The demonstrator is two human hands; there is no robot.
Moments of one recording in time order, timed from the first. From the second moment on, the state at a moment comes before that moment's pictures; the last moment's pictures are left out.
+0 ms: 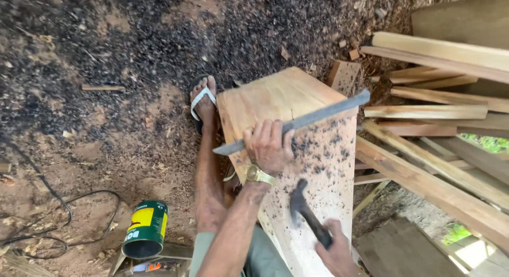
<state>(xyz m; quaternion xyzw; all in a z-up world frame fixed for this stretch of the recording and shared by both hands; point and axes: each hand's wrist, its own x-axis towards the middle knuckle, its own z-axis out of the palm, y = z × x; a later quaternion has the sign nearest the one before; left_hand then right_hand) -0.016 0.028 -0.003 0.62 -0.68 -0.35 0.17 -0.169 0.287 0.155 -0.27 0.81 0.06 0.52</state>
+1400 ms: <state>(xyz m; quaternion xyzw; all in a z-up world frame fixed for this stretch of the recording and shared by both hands) -0.016 0.005 0.019 0.65 -0.63 -0.39 0.17 -0.163 -0.225 0.199 -0.44 0.62 0.47 0.45</state>
